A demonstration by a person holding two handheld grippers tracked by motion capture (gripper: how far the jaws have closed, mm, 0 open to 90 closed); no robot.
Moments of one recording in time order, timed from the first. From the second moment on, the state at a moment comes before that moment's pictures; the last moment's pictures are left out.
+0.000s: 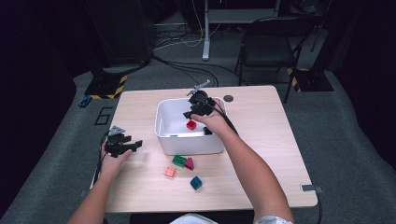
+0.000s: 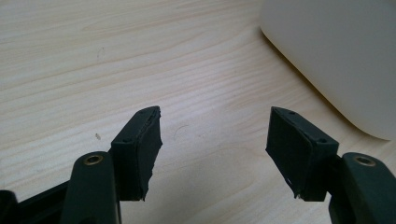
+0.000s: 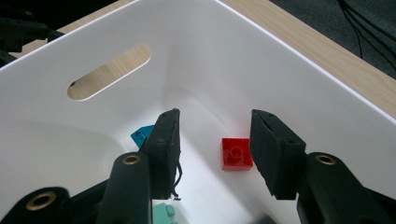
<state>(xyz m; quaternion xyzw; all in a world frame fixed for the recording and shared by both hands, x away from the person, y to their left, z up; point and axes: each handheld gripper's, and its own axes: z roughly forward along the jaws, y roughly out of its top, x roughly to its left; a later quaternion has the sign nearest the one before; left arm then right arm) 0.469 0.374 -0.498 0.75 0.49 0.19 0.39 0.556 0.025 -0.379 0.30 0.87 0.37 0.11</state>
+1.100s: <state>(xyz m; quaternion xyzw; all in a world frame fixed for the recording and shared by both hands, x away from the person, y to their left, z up) 0.464 0.368 -0.495 0.76 0.49 0.19 0.38 0.455 -0.070 -0.347 0.30 0.83 0.45 0.15</state>
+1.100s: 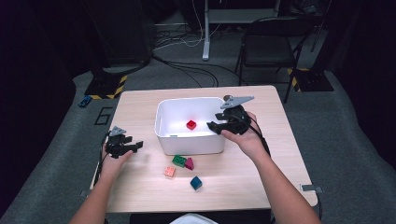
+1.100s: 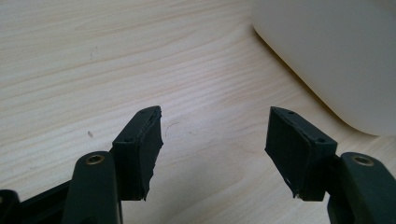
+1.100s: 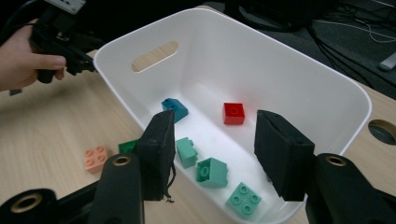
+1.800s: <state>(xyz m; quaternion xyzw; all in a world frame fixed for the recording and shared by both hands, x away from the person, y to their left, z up) 0.452 0.344 -0.465 0.78 0.45 0.20 0.39 0.420 -0.105 -0.414 0.32 0.83 0.45 0.13</state>
